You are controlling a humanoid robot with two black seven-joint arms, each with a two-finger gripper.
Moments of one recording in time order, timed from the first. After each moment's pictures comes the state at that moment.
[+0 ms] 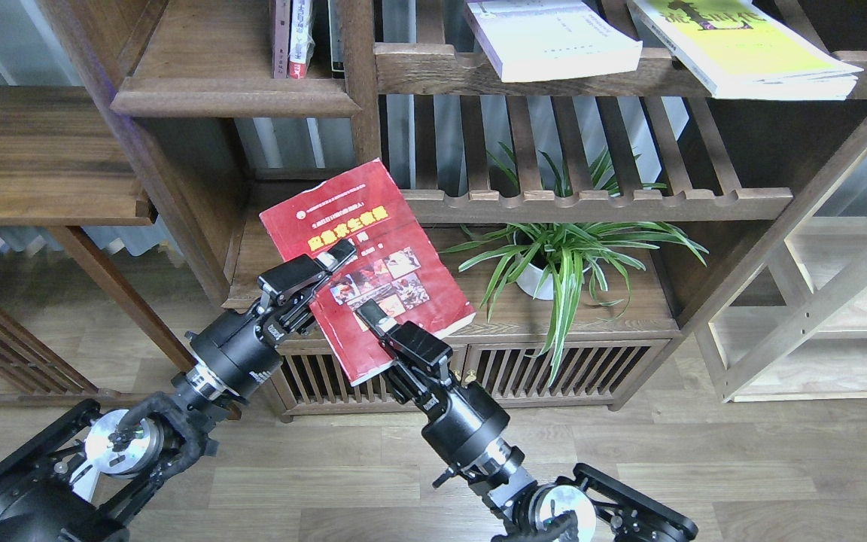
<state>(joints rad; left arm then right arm) -0.23 0.24 -0.90 -1.35 -0.45 -0.49 0.26 0.12 0.02 0.60 1.31 0.30 0.58 0.12</state>
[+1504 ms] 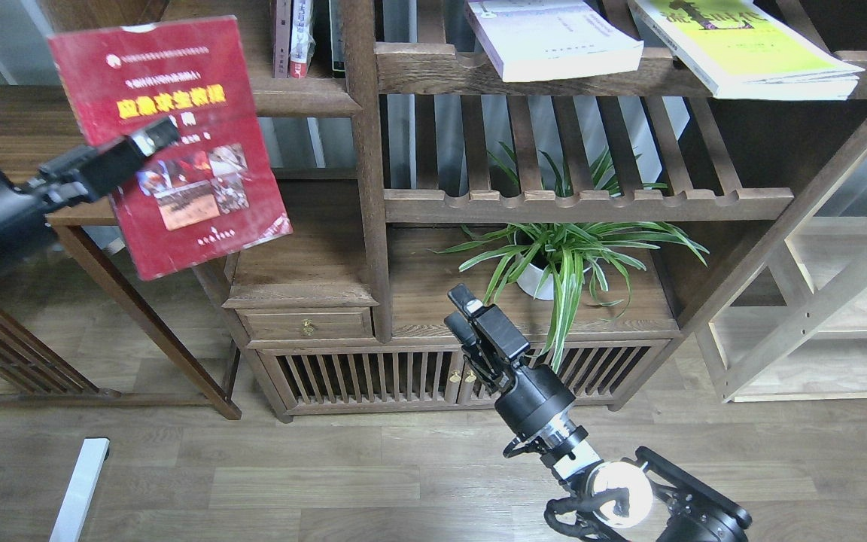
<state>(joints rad) -0.32 0.70 -1.37 -1.50 0.03 -0.49 0.37 0.12 -0.08 0.77 1.18 0.22 0.58 0.12</state>
